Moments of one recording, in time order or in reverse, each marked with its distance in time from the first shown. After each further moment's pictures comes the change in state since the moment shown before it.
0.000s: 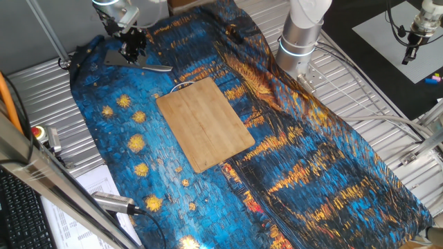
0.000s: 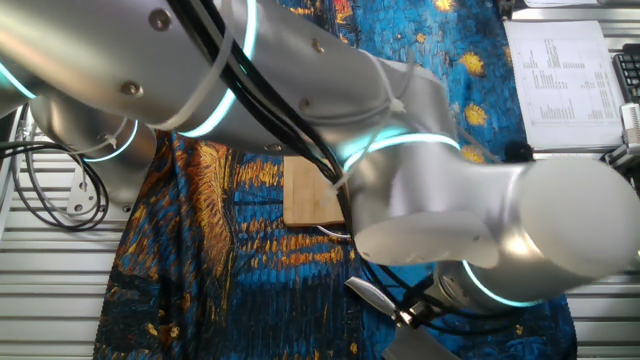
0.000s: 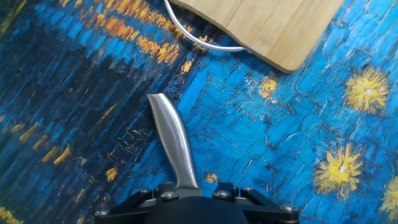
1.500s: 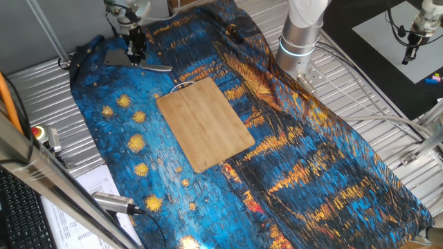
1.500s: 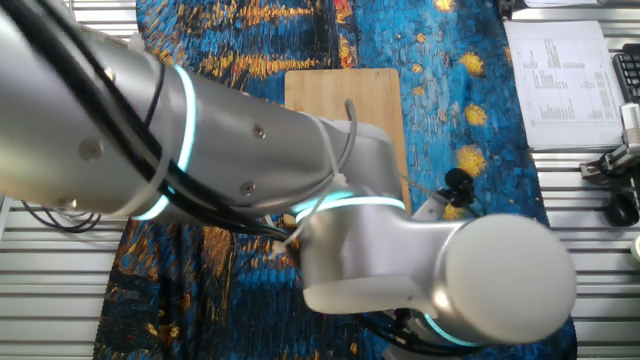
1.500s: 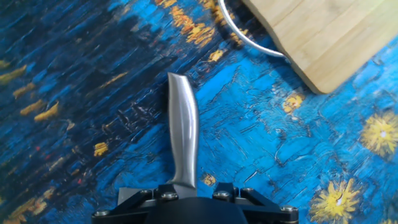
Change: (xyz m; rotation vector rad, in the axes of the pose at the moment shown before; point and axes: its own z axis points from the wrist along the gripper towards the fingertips) arm 0.005 0.001 0.025 0.123 -0.001 -0.213
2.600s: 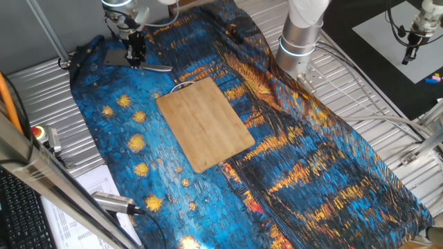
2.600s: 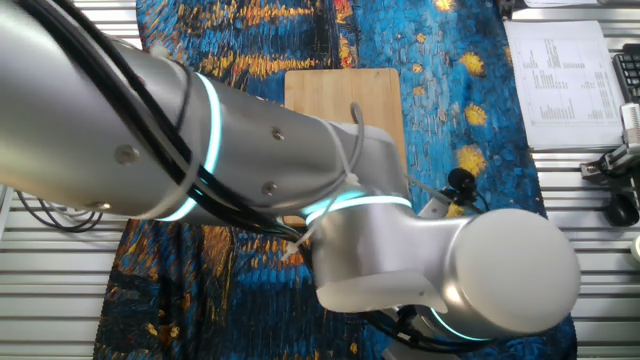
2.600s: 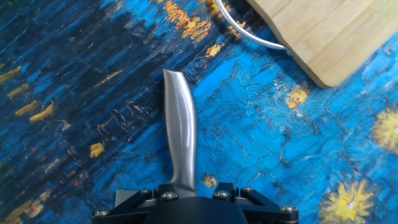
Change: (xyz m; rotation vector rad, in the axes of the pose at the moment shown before) arm 0.001 0.002 0.013 -0.029 -0.037 -0.013
